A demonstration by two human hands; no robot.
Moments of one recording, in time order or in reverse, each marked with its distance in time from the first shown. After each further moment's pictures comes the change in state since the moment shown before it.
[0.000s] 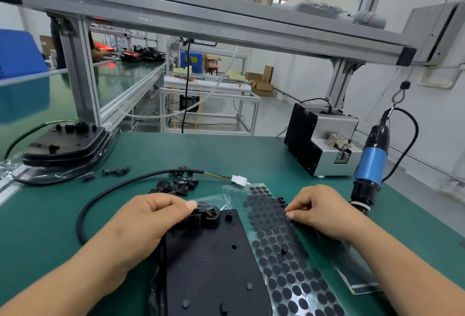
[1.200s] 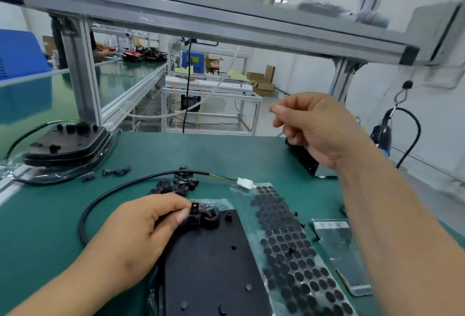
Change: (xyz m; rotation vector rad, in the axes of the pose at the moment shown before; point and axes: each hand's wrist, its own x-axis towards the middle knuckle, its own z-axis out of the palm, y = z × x) left_hand 0.000 -0.021 -0.017 0.604 0.081 0.541; right_hand 0.015 -0.107 -0.074 0.811 0.238 -0.208
